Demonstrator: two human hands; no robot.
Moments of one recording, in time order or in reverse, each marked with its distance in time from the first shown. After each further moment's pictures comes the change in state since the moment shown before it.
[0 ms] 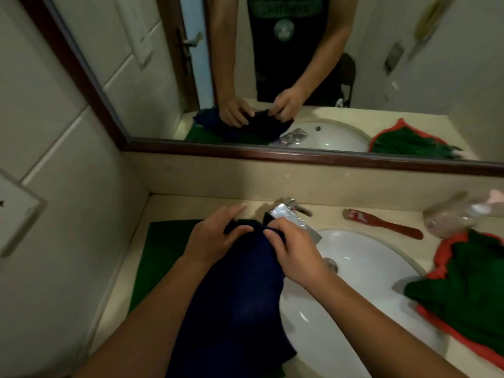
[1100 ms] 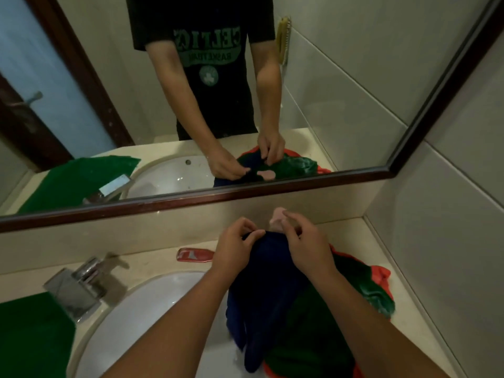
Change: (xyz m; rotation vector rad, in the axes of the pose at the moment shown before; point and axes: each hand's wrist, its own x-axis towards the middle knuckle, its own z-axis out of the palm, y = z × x) left_hand 0.158 0.360 0.364 -0.305 -0.290 -0.393; right_hand -0.083 0.278 -0.393 0.083 0.405 0.300
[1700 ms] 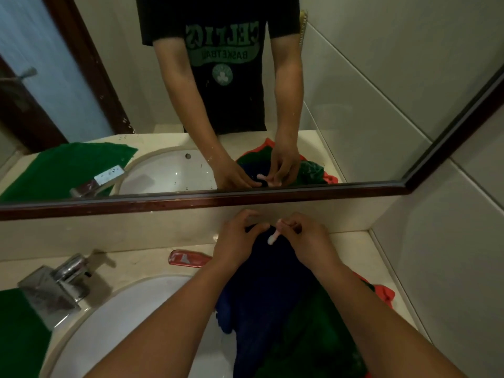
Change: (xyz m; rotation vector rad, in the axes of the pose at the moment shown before) left_hand 0.048 -0.007 0.011 -0.131 0.000 -0.019; right_hand 0.059 0.014 0.004 -0.037 -0.144 0.051
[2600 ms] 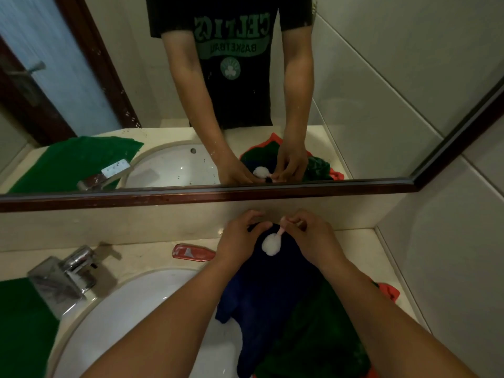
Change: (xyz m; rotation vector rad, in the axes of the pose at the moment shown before) left_hand 0.003 -0.020 0.009 -0.020 0.019 0.030; right_hand 0.004 0.006 -0.002 0.039 -0.069 0.045
